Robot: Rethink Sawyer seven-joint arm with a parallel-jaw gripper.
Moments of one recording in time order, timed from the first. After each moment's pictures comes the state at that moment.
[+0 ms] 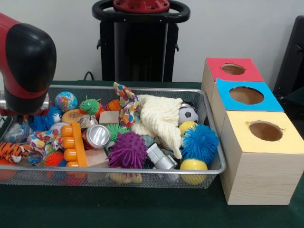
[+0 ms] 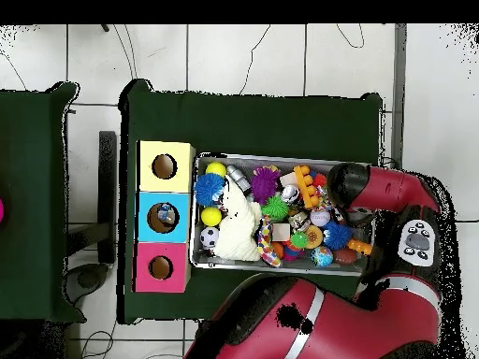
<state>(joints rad) -0.42 -0.18 -0.28 1.03 -0.28 0.99 1.16</state>
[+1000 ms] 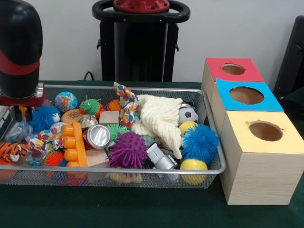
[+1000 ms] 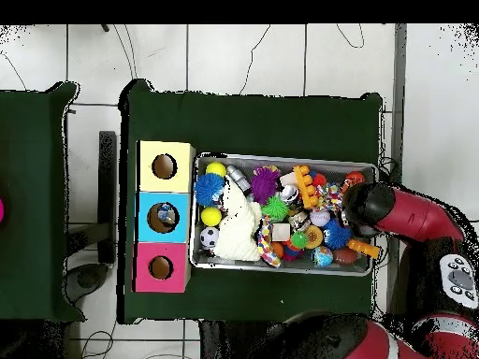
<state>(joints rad) -0.55 -0.36 -0.13 1.26 -0.28 0.78 1.16</state>
